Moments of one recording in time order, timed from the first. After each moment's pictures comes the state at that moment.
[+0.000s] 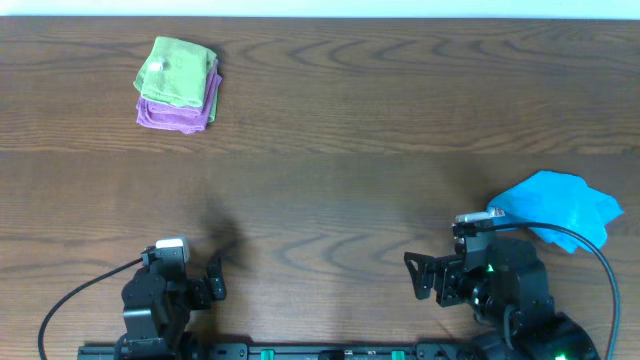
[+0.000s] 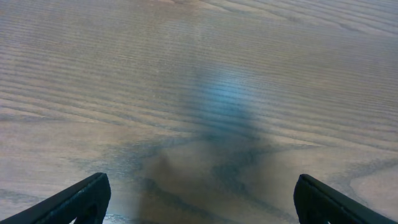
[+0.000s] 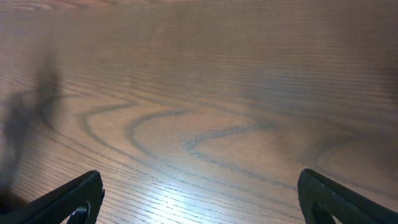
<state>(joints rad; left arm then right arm) 0.05 0.01 0.22 -0.89 0.10 -0.09 0.35 0.48 0.59 -0.91 -0.15 0.32</state>
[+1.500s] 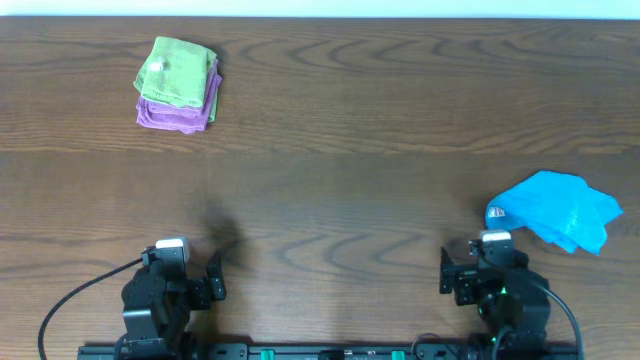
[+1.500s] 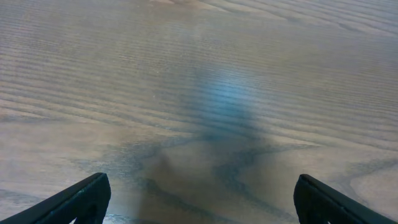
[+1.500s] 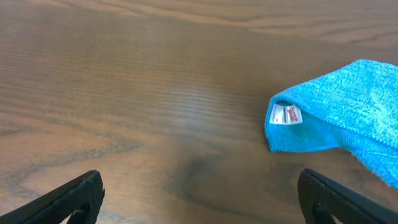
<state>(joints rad) 0.05 0.01 0.22 -0.89 0.10 -0.09 0.02 0.07 0.20 -0.75 -0.03 -0.09</state>
